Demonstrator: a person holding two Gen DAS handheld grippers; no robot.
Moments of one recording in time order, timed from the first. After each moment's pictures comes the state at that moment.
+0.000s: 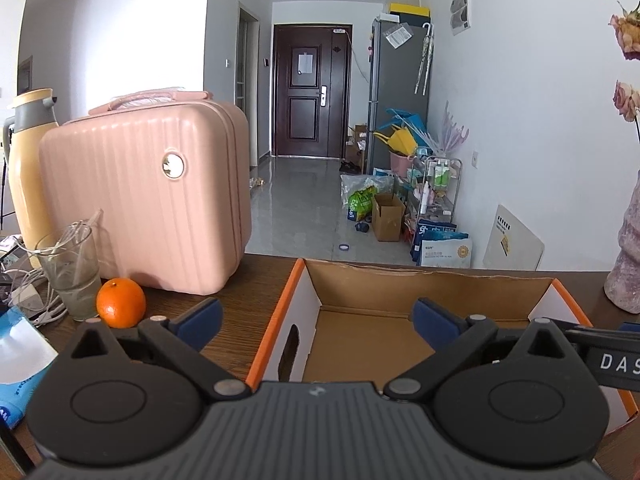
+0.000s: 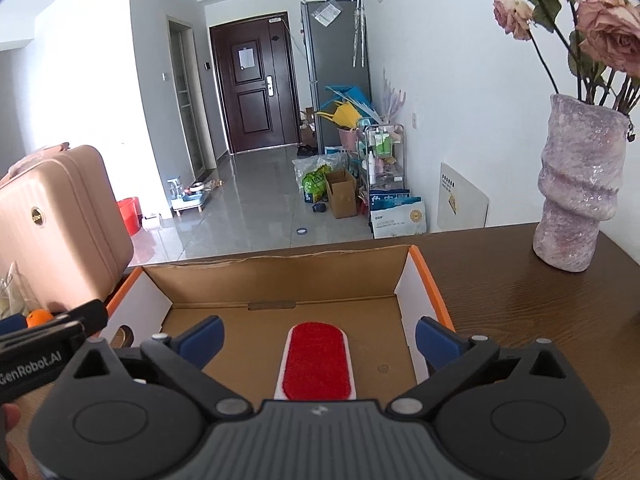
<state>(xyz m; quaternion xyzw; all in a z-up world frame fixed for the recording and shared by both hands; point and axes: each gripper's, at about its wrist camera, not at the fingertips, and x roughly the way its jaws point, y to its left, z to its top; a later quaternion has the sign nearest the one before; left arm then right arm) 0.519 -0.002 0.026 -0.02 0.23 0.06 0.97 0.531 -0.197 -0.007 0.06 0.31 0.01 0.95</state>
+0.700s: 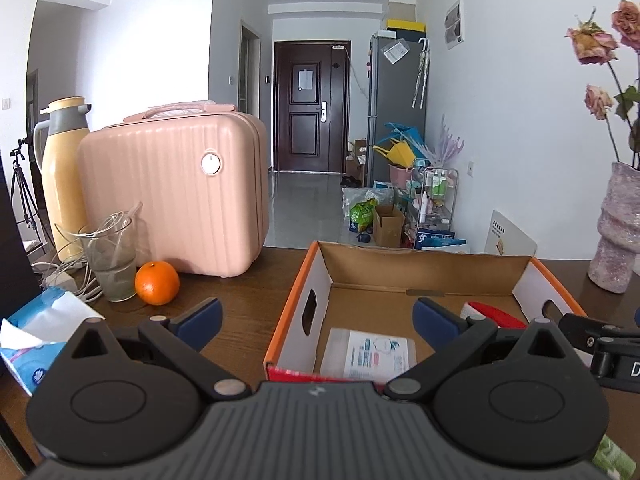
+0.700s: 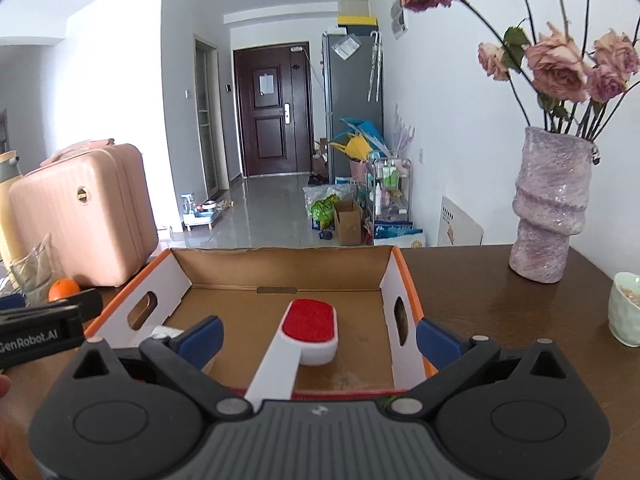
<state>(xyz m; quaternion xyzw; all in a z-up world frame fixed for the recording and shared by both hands) 0.436 0.002 0.024 -0.02 0.20 0.06 0.98 0.438 -0.208 -0.003 0.02 0.25 0.03 0.97</state>
